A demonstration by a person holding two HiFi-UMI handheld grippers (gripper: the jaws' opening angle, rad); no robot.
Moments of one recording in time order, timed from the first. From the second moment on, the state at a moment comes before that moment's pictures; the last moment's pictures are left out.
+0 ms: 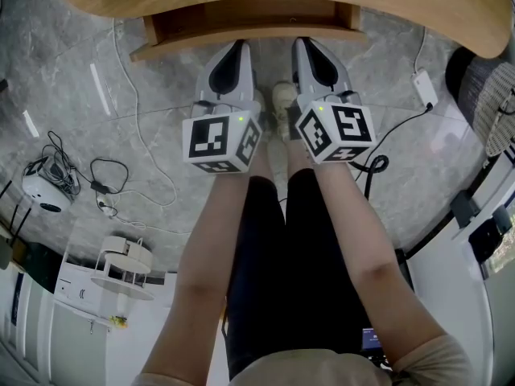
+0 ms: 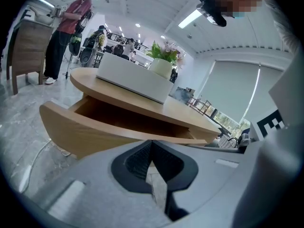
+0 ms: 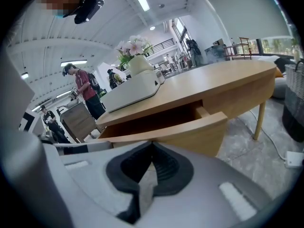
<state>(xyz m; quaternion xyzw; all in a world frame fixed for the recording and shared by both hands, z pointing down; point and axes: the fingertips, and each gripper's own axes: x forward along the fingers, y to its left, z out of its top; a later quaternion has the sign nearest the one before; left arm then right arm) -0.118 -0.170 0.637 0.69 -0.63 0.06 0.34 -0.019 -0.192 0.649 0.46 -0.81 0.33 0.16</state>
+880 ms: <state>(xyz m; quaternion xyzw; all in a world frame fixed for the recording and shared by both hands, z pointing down) -0.127 -0.202 0.637 0.69 -0.63 0.03 0.35 -0.028 -0.224 0.649 0.46 -0.81 0.33 0.15</state>
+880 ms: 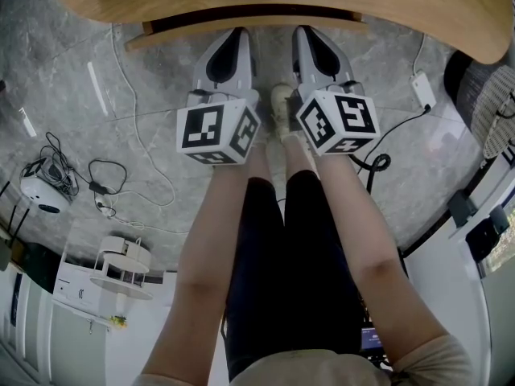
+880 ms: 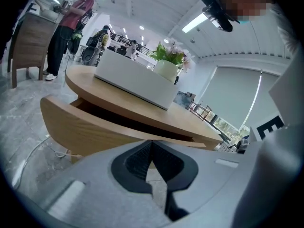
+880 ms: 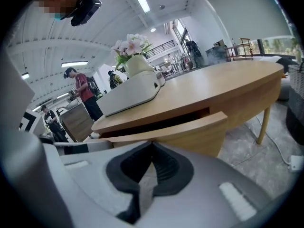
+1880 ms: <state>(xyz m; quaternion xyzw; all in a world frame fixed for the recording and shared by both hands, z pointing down) -0.138 -0.239 0.638 0.70 -0.62 0.03 0.35 -0.039 -0.261 0.651 0.46 -0.81 0.34 0.15</state>
